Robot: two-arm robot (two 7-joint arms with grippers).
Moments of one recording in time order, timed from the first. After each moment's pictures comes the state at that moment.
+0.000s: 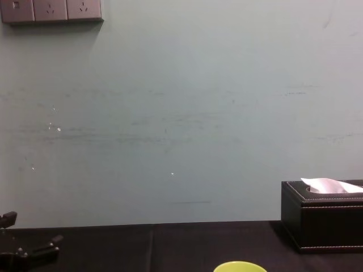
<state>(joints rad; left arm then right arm) -0.20 0.60 0.45 -1.41 -0.25 -0.12 0.03 -0.34 1.12 -0.02 -1.81 0.50 -0.12 0.66</state>
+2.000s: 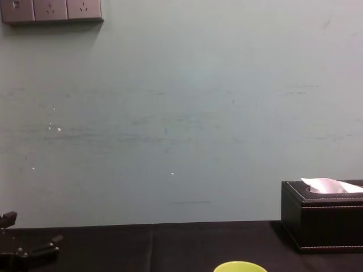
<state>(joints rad) -0.20 0.60 0.45 -1.41 -0.25 -0.12 0.03 -0.18 0.99 -0.26 -1.79 0.47 -0.06 0.76</state>
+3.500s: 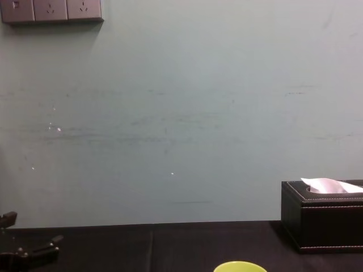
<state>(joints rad) -0.20 0.60 0.45 -1.41 -0.25 -0.12 0.03 -0.12 0.93 -0.36 -1.78 0.47 -0.04 0.73</state>
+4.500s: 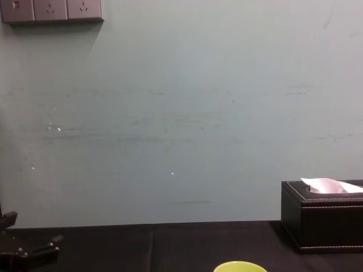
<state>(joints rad) -0.20 0.60 0.45 -1.41 -0.25 -0.12 0.03 -0.09 0.88 -0.38 -1.75 0.46 -0.02 0.70</state>
